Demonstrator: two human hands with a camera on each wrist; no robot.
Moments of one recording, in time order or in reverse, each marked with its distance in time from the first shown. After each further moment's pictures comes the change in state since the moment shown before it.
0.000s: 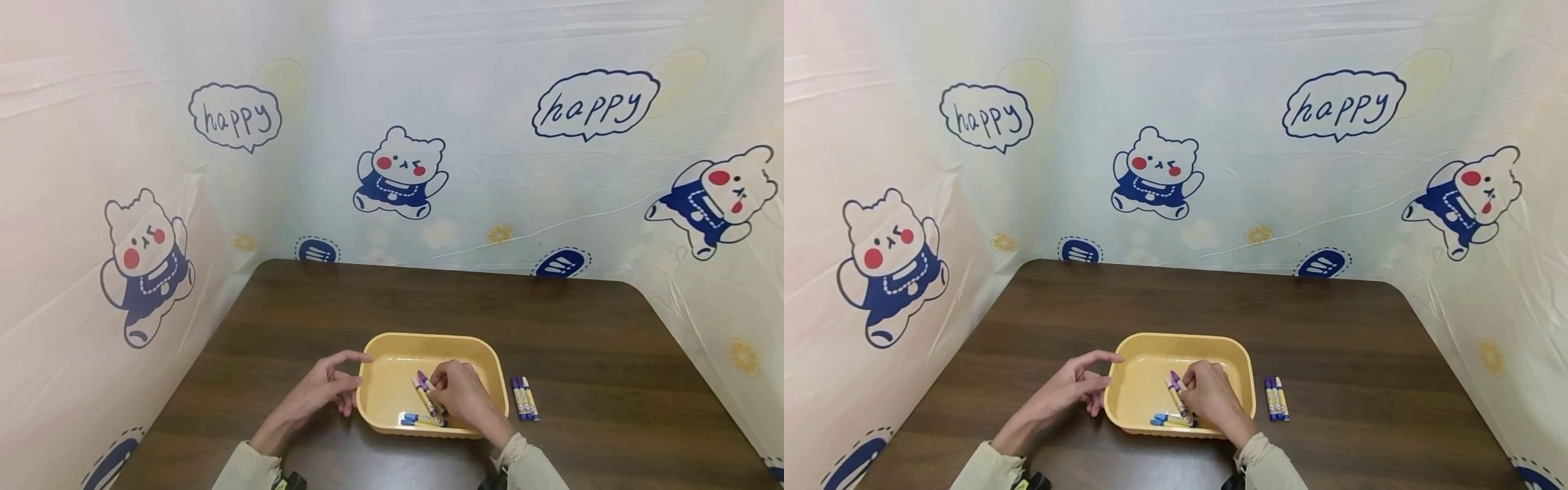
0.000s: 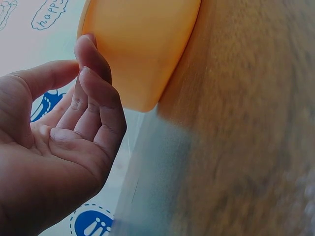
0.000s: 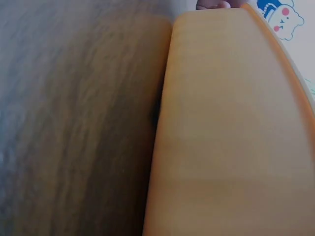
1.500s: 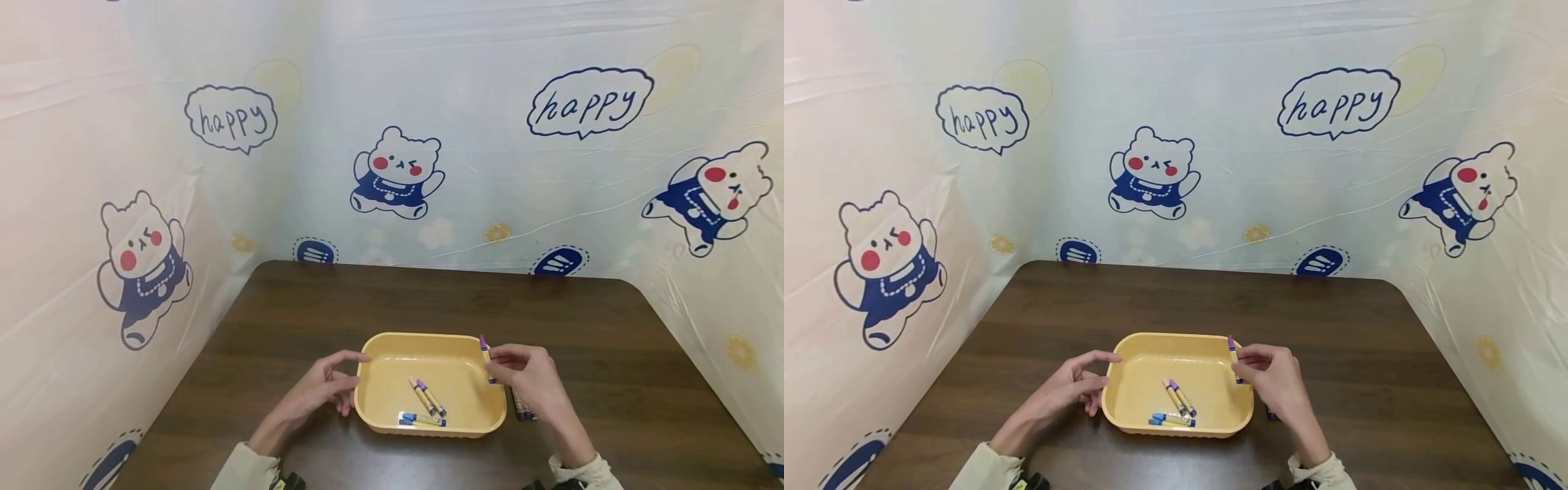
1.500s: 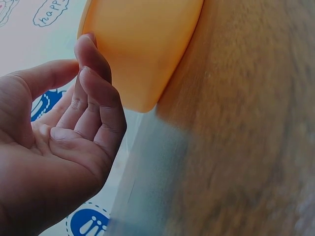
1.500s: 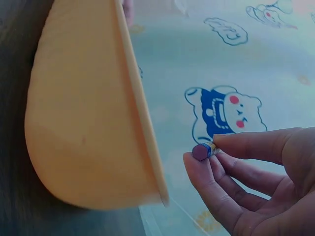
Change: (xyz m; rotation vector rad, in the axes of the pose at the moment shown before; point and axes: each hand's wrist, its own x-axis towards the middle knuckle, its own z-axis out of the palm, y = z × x) left_hand 0.000 0.001 0.001 0.006 0.007 -0.020; right_hand -0.037 0.016 -0.097 0.421 0.202 0.280
